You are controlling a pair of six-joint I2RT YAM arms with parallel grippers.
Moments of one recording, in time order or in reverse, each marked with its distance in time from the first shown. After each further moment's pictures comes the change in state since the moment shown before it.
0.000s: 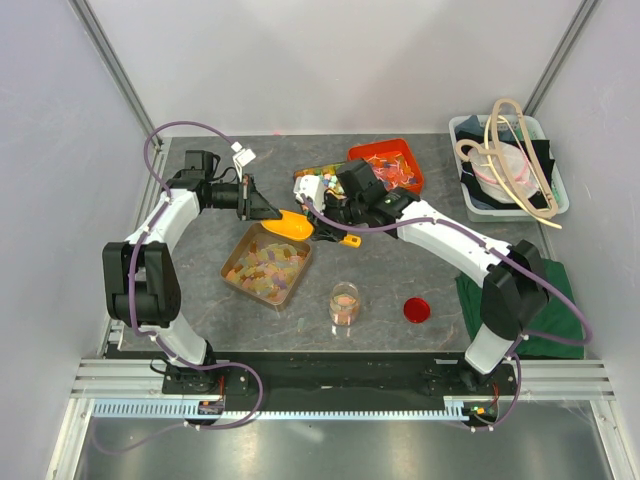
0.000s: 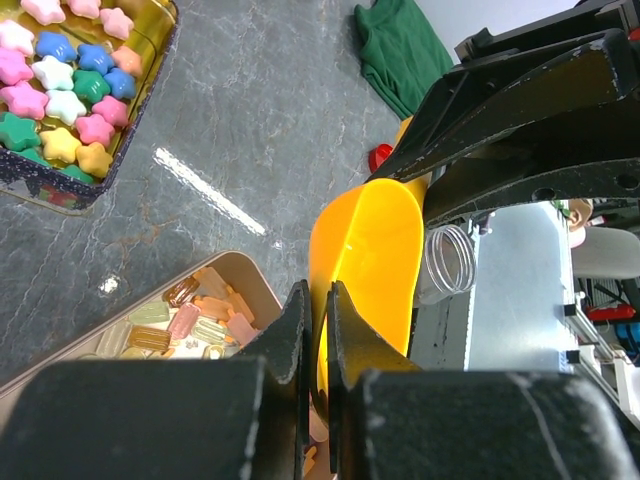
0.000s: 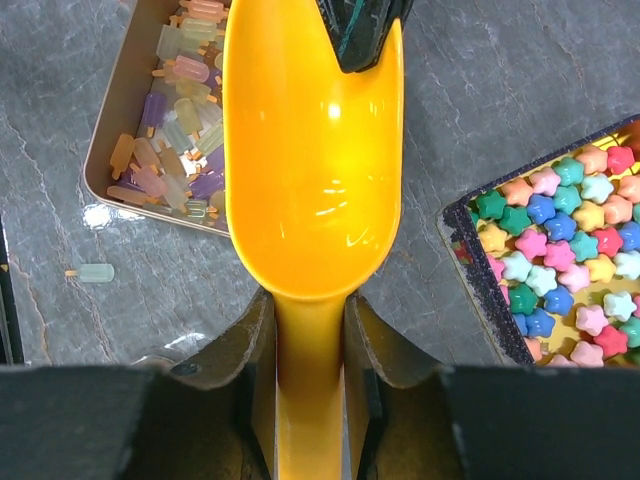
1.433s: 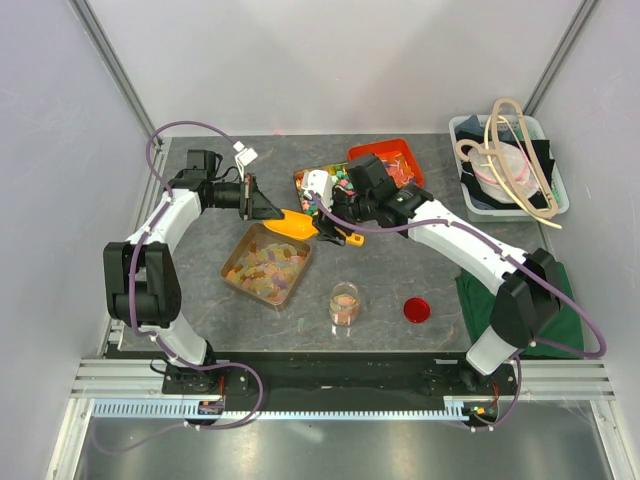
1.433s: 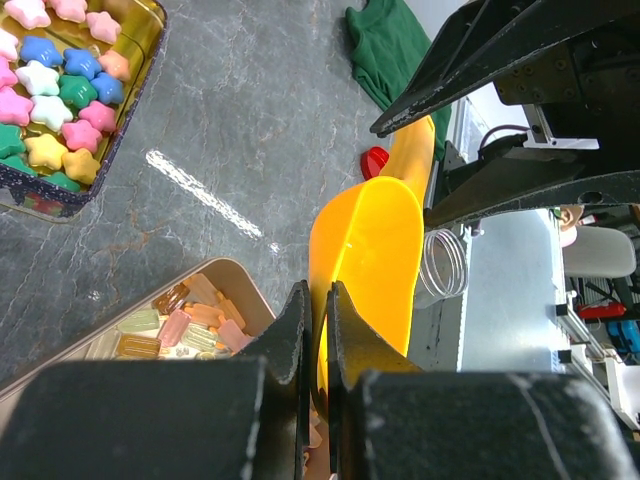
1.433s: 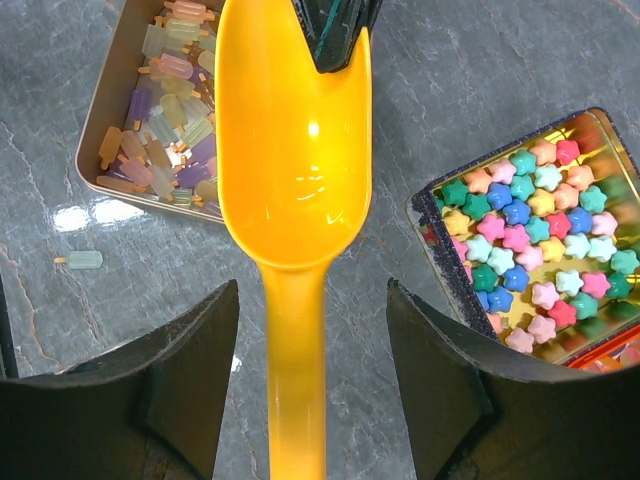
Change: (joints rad) left arm -0.010 -0.001 0.000 0.018 0.006 -0.026; right arm -0.023 -0.068 0.002 -0.040 0.020 -0.037
